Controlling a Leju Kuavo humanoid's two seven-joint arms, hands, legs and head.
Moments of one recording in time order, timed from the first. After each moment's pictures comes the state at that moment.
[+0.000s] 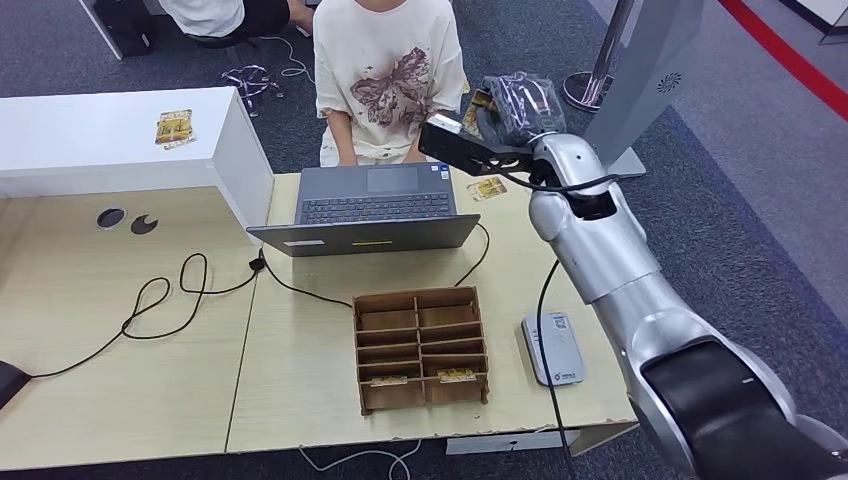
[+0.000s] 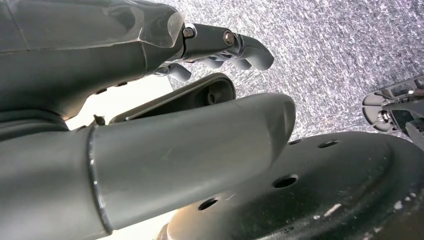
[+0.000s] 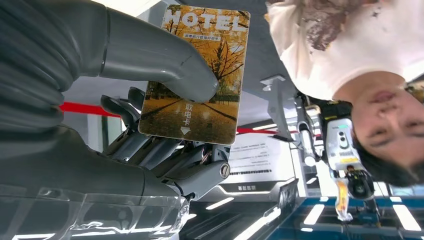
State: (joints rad) left arm -0.06 0.00 -0.70 -0.17 0.45 0.08 0.15; right arm -0.94 -0.03 0.51 -0.88 1.27 0.08 0.03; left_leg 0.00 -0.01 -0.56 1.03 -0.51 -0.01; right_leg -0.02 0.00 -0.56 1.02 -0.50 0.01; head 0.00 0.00
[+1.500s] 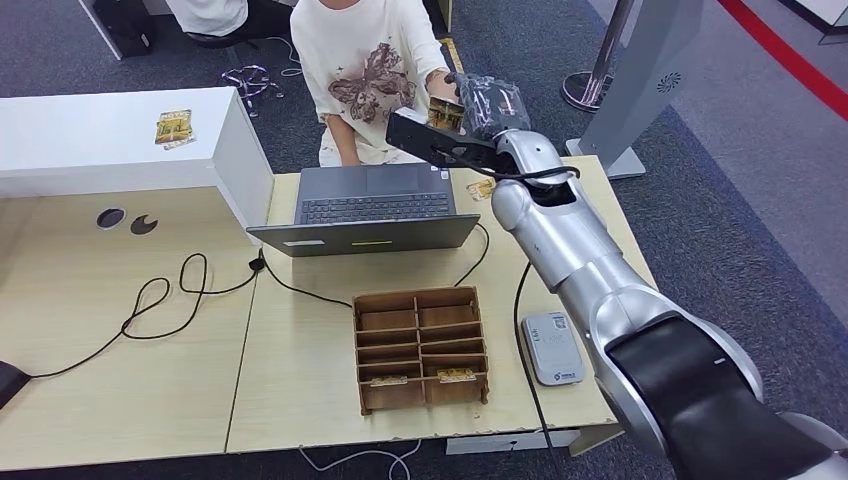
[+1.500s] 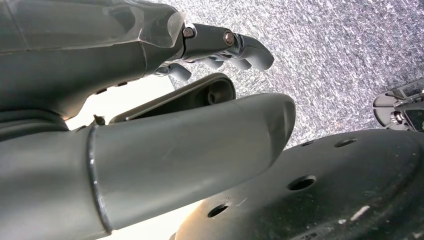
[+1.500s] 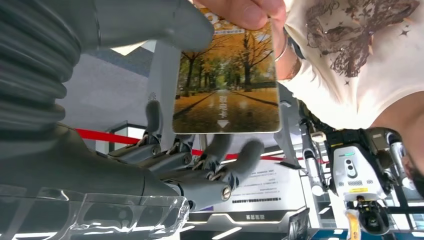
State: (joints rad) left arm -0.07 0.01 -0.78 -0.16 0.48 0.07 0.16; right arm -1.04 0.09 0.52 -0.66 1.24 0.04 0.07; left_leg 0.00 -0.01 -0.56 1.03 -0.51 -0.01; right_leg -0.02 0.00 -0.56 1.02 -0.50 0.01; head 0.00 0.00
